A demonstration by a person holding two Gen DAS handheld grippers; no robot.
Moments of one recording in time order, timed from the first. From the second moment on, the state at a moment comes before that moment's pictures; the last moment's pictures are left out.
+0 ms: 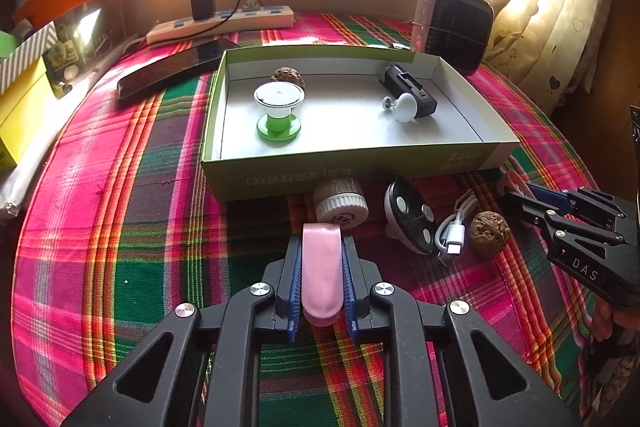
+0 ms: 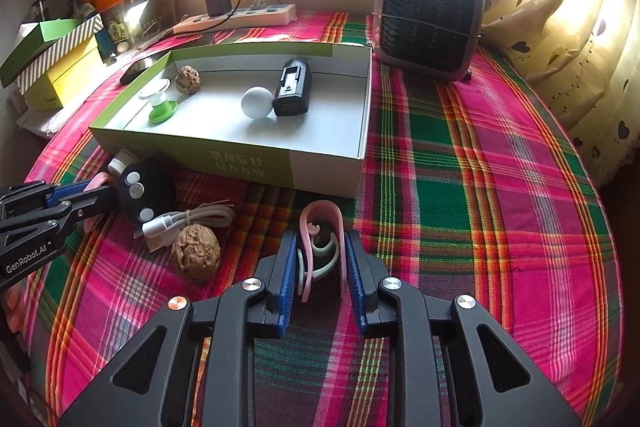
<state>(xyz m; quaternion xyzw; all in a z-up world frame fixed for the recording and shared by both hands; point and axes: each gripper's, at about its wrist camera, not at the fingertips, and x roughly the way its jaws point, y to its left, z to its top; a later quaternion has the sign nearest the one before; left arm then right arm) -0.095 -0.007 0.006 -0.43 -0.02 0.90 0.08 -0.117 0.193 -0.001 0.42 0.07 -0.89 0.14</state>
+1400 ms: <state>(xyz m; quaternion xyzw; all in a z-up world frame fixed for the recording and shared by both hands) -0.086 -0.002 0.030 -0.41 0.00 0.91 0.08 -0.109 0.196 0.021 0.41 0.05 -0.90 0.15</state>
